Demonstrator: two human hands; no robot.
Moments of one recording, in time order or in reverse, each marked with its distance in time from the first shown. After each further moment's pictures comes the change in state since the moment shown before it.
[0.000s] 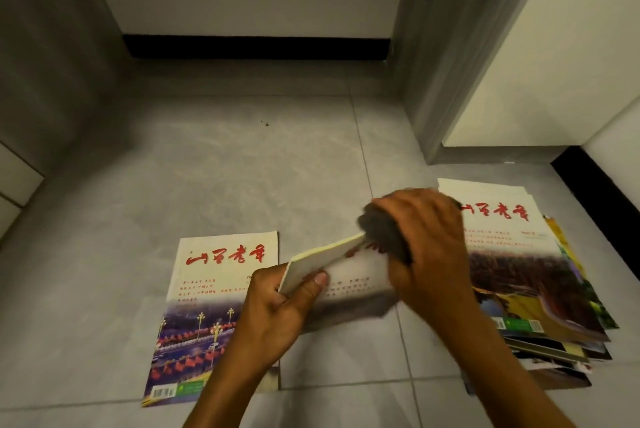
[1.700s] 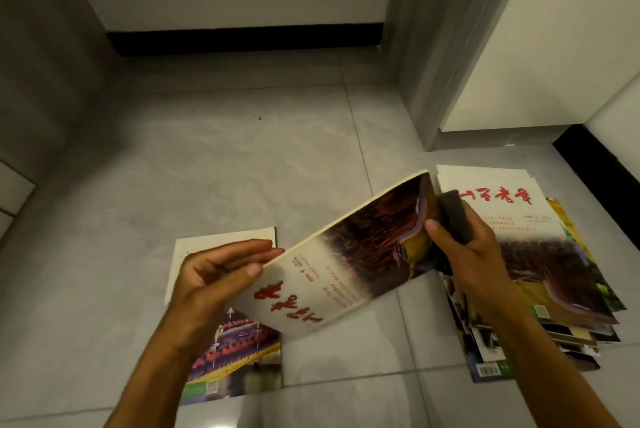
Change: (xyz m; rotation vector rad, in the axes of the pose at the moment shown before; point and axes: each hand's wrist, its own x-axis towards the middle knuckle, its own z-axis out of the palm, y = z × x) left_hand 0.026 -0.011 -0.061 -0.112 -0.085 0.006; right_hand -0.027 0.057 -0.008 0.906 -0.038 0.769
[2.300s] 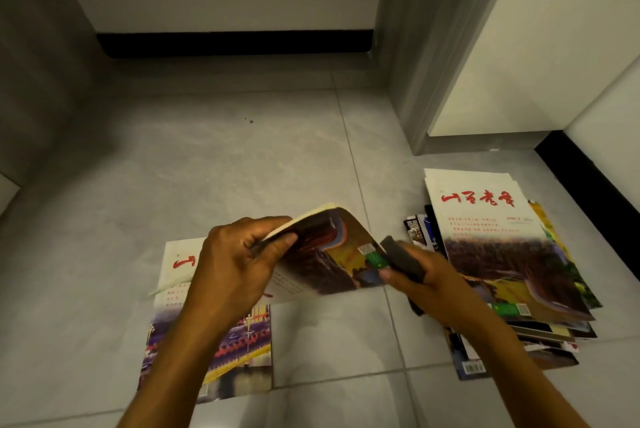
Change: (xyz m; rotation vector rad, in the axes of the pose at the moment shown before) left_hand 0.019 0.016 0.031 0.586 0.041 0.464; right_hand -0.015 0.021 0.005 -0.399 -0.431 -0.006
